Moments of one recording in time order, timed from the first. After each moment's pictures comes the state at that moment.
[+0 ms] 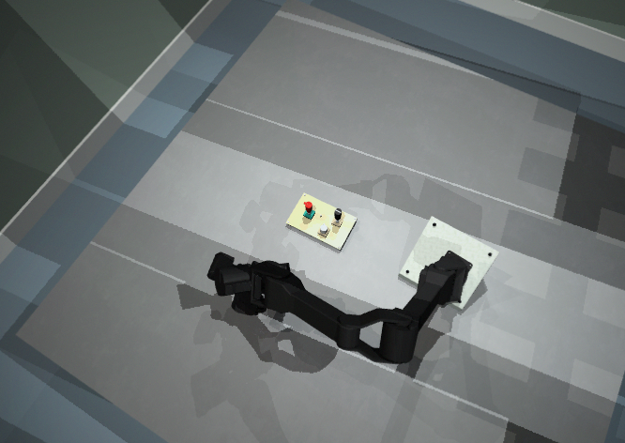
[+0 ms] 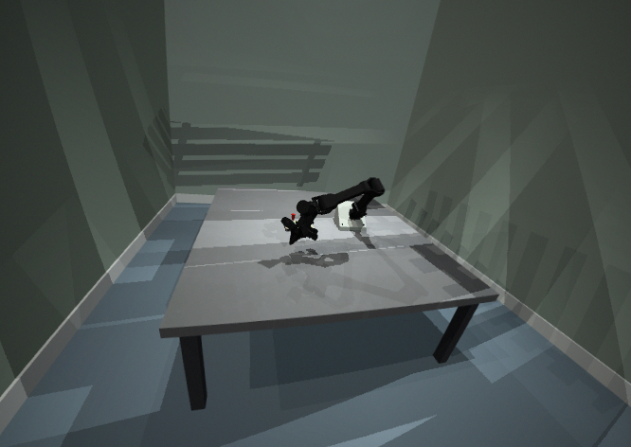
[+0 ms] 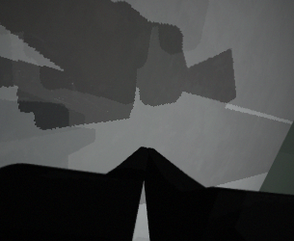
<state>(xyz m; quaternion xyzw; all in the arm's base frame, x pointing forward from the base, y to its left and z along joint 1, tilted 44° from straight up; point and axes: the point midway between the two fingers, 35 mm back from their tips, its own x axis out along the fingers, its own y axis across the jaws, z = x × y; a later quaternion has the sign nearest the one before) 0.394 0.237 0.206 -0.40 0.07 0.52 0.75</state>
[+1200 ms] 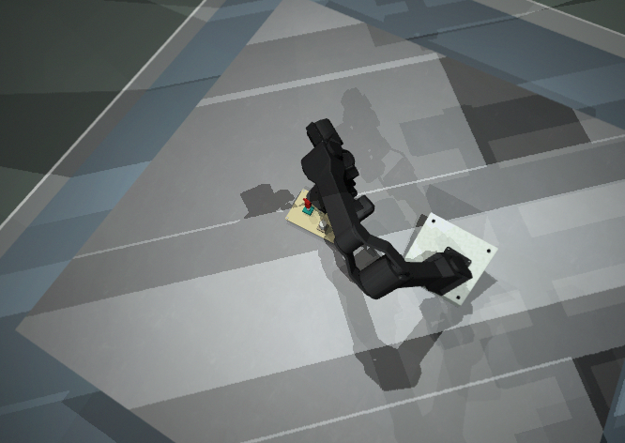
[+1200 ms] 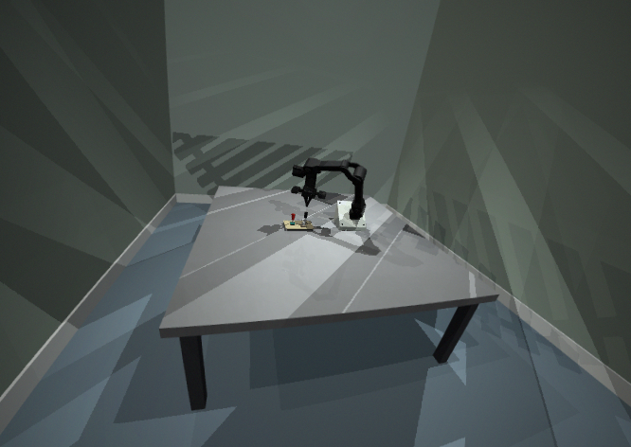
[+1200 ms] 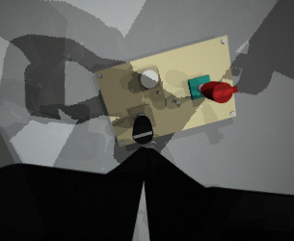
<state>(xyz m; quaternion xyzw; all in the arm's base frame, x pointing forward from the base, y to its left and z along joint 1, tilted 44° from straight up) 0.310 -0.021 0.073 -0.18 0.38 0.60 0.68</state>
